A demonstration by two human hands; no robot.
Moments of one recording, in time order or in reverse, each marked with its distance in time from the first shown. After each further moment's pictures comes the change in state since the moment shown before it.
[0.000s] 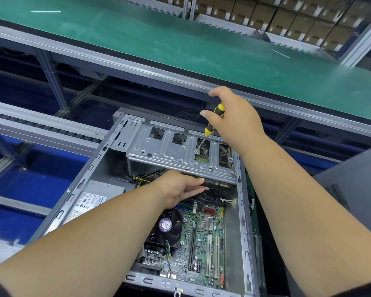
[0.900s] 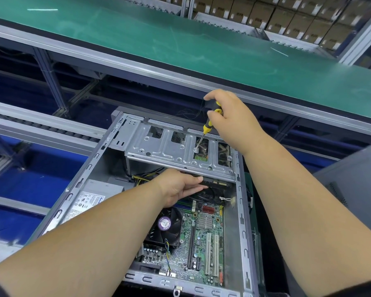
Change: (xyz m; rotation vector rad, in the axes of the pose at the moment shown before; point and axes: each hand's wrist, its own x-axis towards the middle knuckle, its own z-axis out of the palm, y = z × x) left_hand 0.000 0.001 -0.001 -0.016 0.001 -0.006; right_hand -0.003 0.006 -0.003 0.114 -0.112 -0.021
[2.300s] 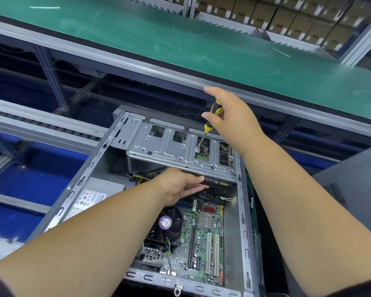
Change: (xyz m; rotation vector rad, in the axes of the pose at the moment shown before) left_hand 0.001 0.000 0.000 0.001 0.003 -0.007; right_hand 0.001 0.001 0.007 -0.008 0.054 -0.038
